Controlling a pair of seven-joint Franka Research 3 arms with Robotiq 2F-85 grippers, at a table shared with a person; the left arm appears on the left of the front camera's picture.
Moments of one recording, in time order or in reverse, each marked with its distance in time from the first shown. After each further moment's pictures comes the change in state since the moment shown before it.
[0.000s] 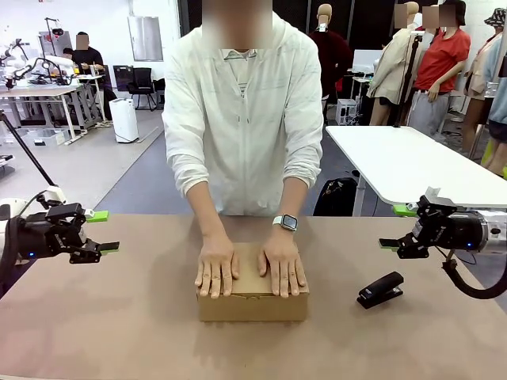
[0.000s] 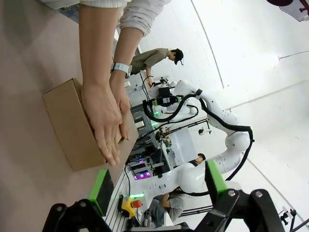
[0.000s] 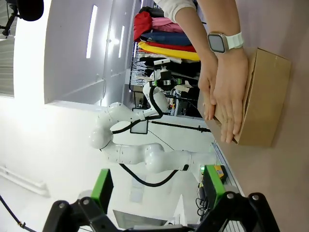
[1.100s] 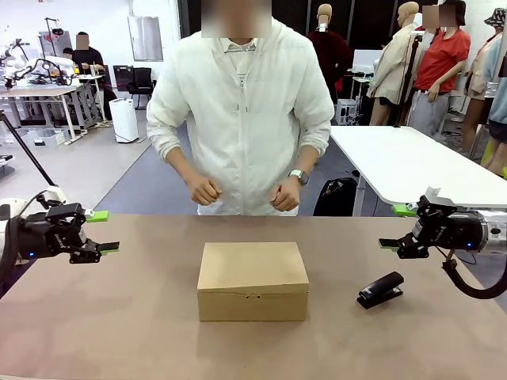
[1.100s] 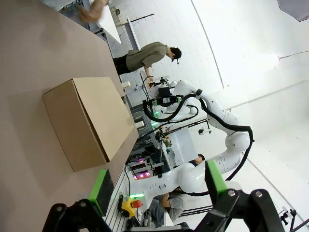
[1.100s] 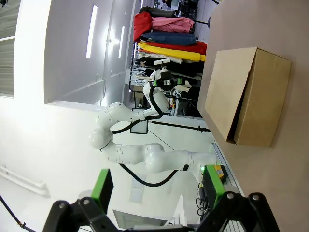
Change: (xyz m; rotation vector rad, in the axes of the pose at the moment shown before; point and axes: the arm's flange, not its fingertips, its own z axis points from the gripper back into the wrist) left arm 0.000 0.000 0.000 0.000 0.000 0.000; right arm 0.000 0.000 0.000 0.000 0.000 0.000
